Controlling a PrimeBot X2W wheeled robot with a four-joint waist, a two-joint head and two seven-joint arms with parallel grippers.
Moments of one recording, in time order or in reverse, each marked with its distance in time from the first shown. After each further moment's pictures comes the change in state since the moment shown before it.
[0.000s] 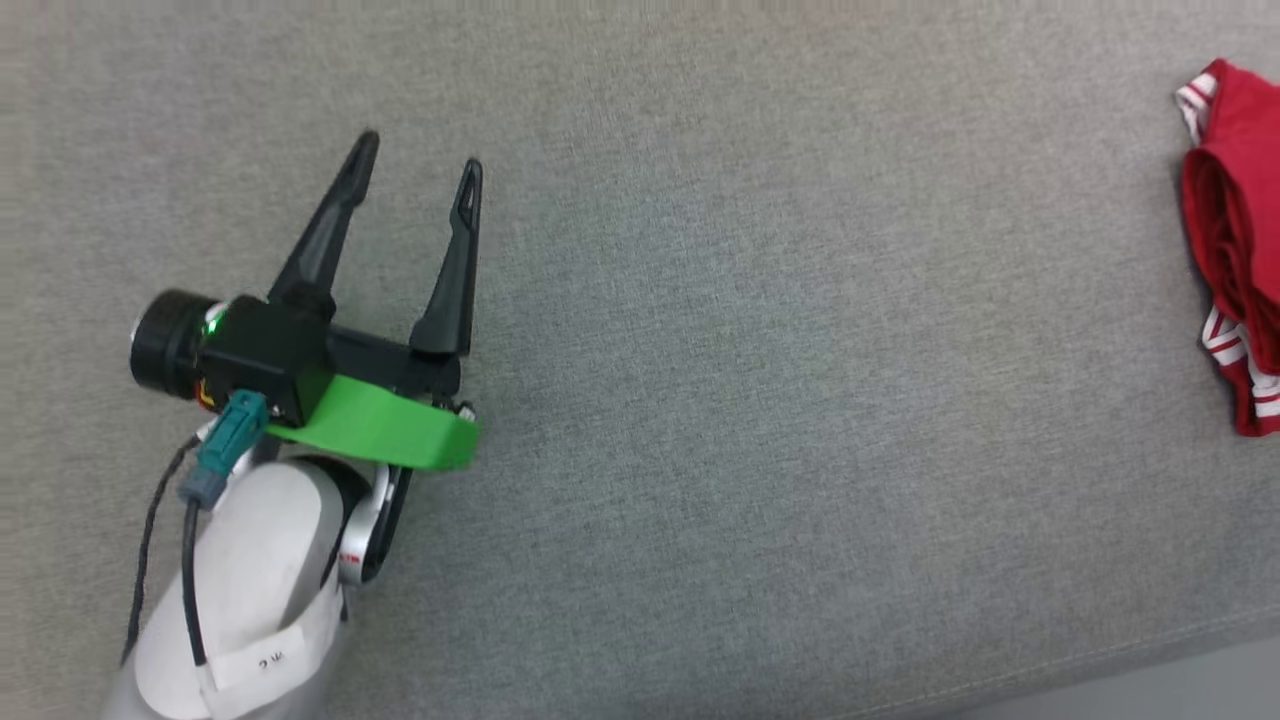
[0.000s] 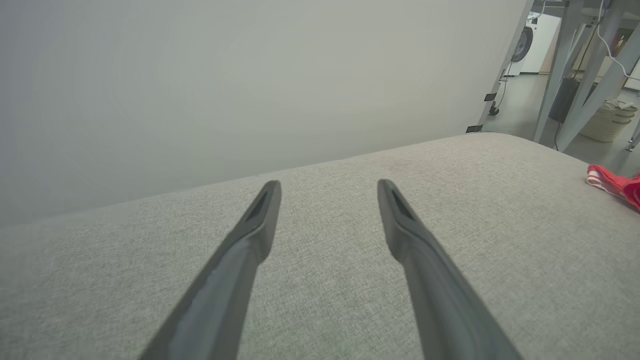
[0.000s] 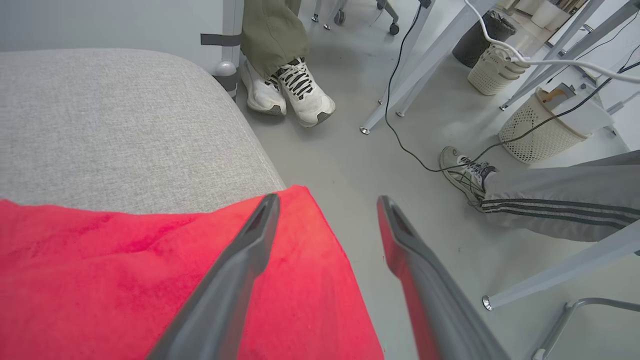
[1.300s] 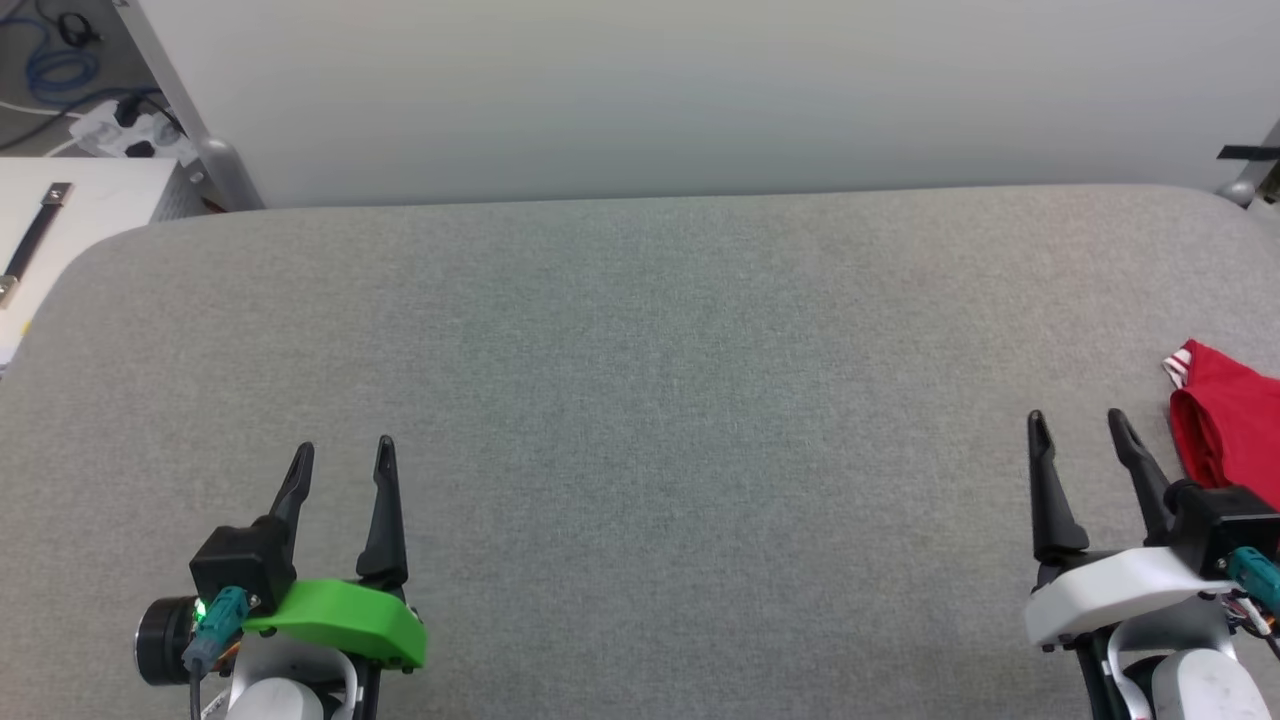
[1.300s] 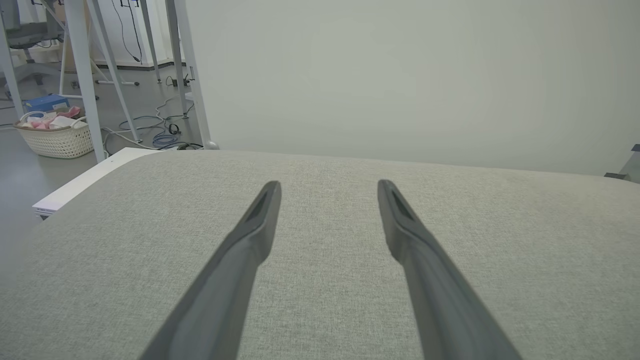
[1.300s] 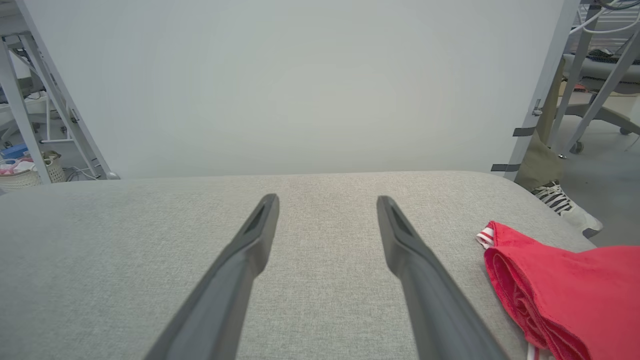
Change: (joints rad) left arm 0.380 -0.121 0.192 0.191 -0.030 0.021 -0.023; right arm 0.743 0.362 0.415 -0.584 0.227 0.000 -0.225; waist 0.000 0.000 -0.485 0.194
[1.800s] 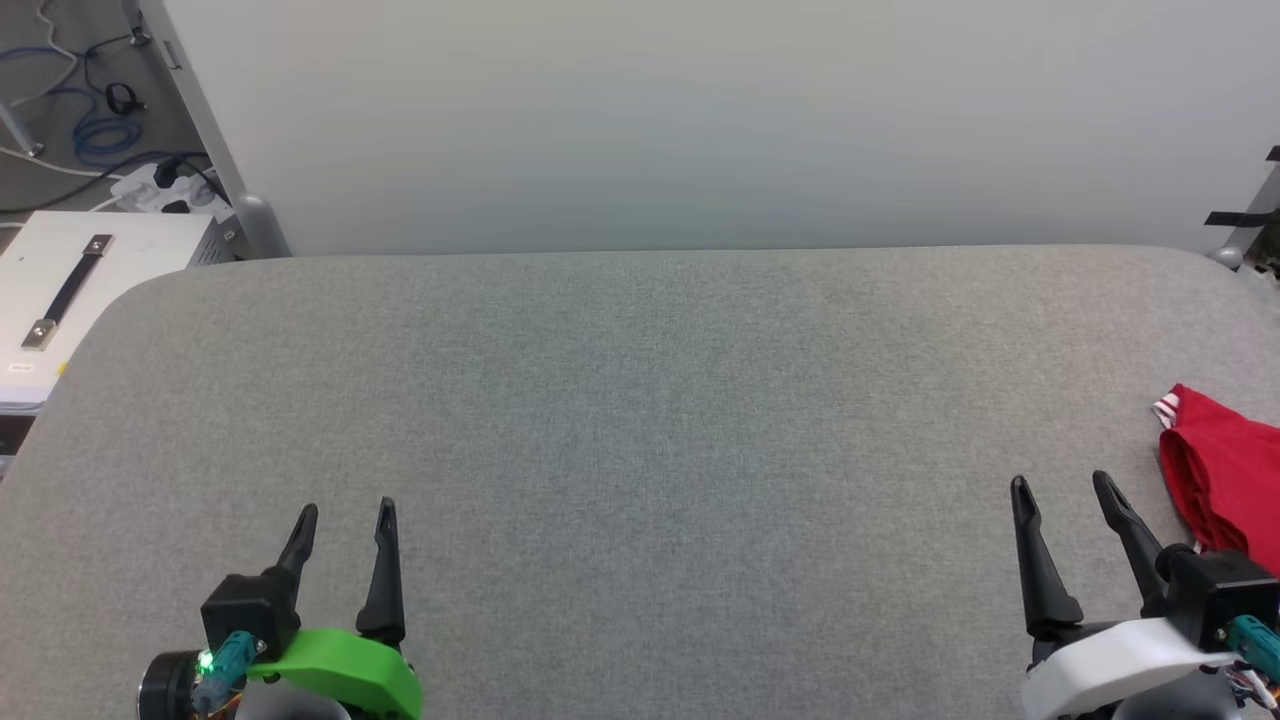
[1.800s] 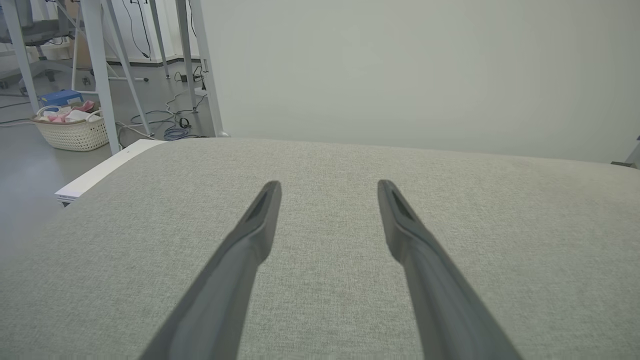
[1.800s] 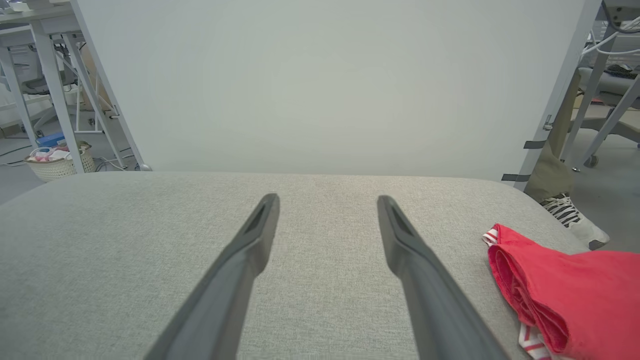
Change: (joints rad) left arm 0.060 -0.010 0.028 0.058 0.028 -0.043 0.000; right arm 0.187 0.022 0.038 -0.247 -0.012 0.000 0.131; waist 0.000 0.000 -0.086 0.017
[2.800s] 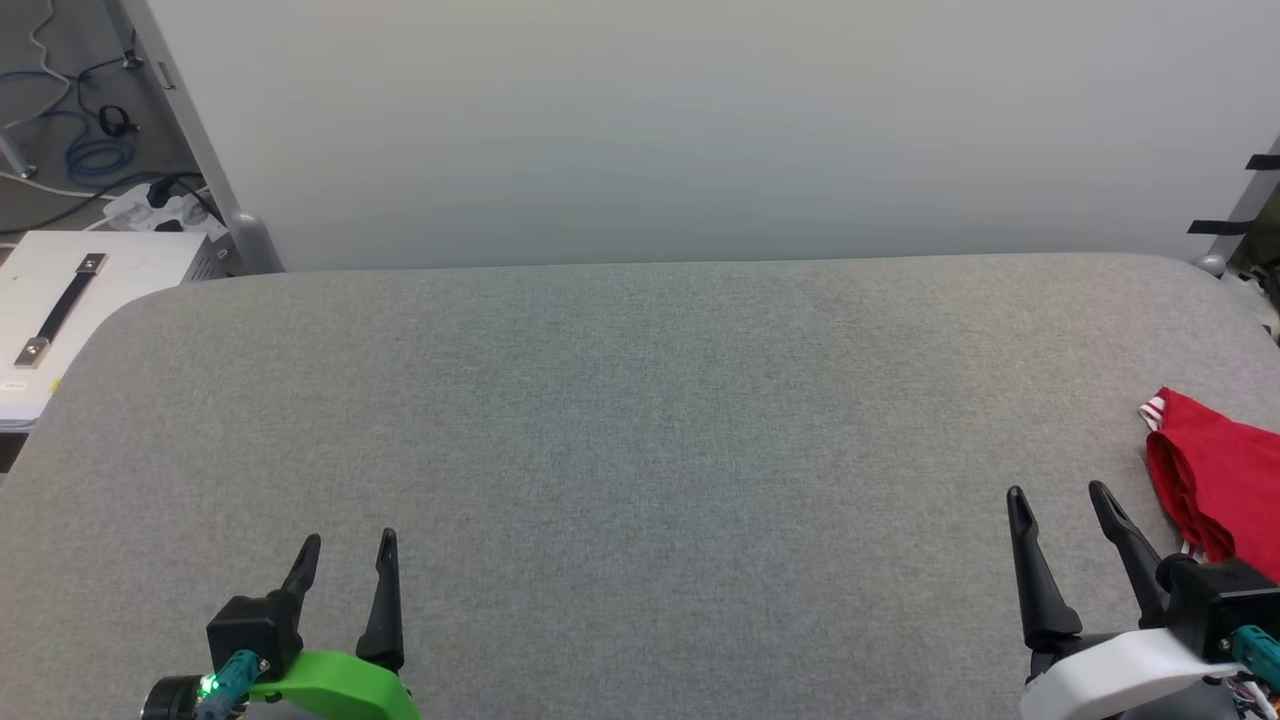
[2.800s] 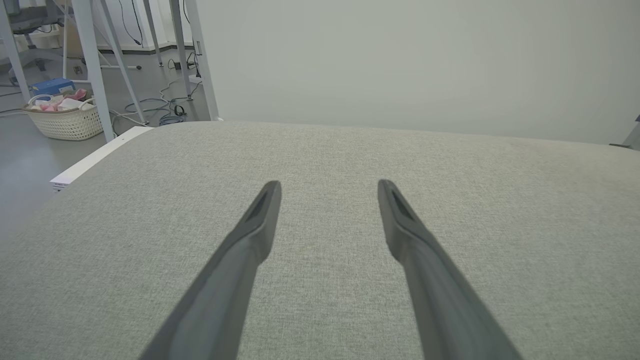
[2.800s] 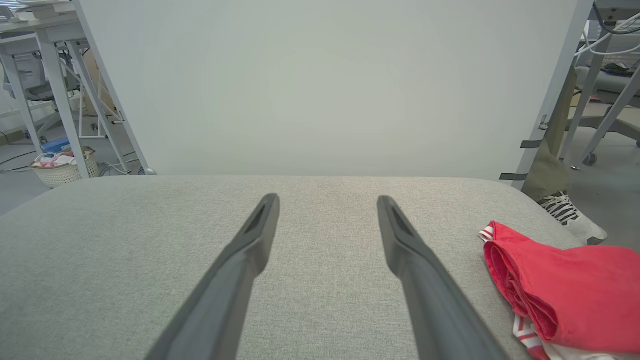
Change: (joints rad) left arm 0.026 -0.009 0.014 0.050 0.014 -0.028 0.000; right arm 0.043 0.010 0.007 -0.066 0.011 0.000 0.040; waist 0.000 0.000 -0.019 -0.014
